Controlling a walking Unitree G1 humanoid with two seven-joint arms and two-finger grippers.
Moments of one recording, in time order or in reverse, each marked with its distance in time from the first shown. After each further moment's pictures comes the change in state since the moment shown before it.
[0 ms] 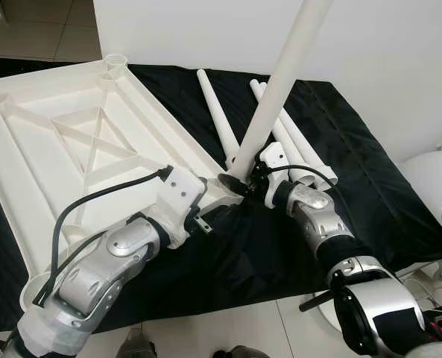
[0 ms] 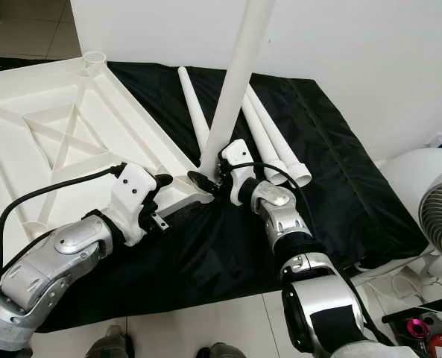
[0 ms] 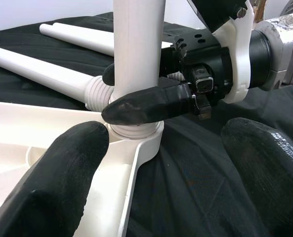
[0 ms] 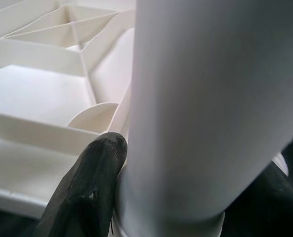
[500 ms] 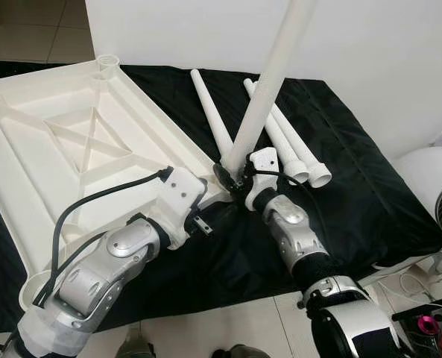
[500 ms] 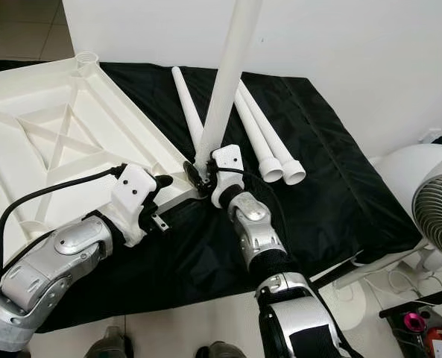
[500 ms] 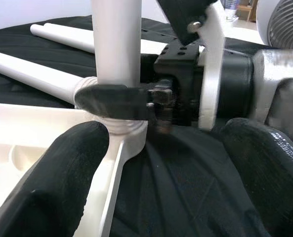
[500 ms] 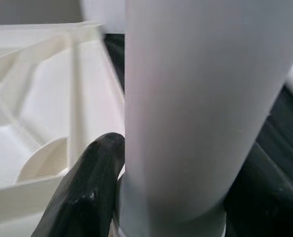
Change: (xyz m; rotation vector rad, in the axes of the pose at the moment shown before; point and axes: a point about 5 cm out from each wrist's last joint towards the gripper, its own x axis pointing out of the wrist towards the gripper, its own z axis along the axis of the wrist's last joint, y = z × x) left arm 0.001 -0.002 -0.001 -0.008 -0.001 -0.004; right arm 0.019 0.035 -0.003 0.158 -0.077 -0.456
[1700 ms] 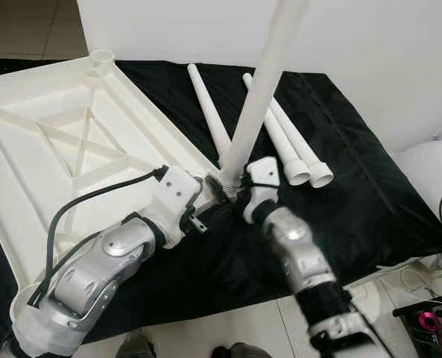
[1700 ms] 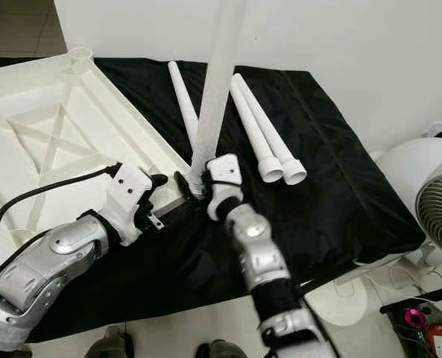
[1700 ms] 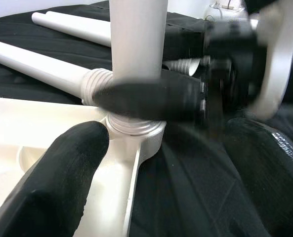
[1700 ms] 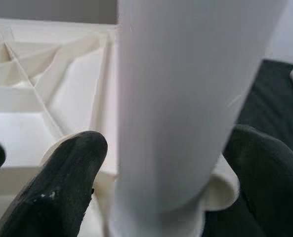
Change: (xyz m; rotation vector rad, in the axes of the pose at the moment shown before) left arm -0.004 0.005 -0.002 0.010 0.016 0.018; right arm -0.024 -0.007 0.026 -0.117 -0.065 0.225
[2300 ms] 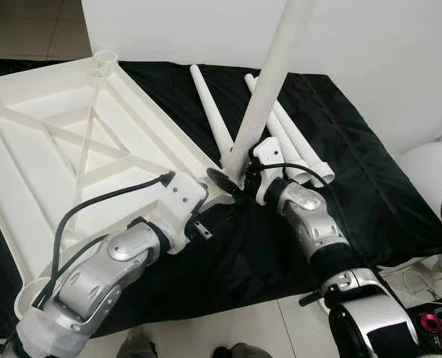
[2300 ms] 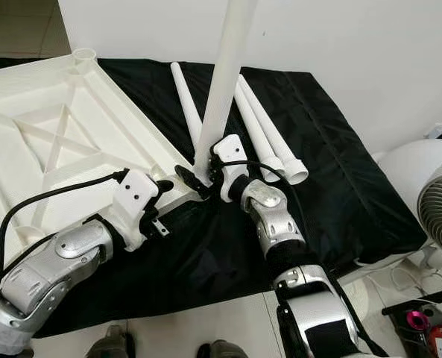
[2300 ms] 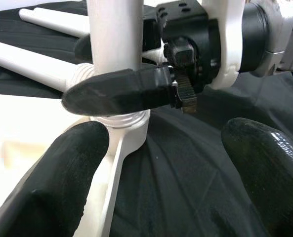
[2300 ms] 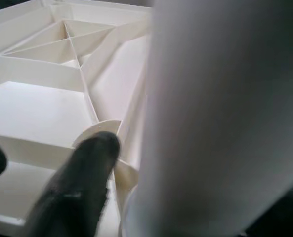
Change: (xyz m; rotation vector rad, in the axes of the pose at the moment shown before) left arm 0.003 -0.008 -0.003 -0.006 0.010 -0.034; right arm 0.020 -0.019 -0.006 -0.045 0.072 0.256
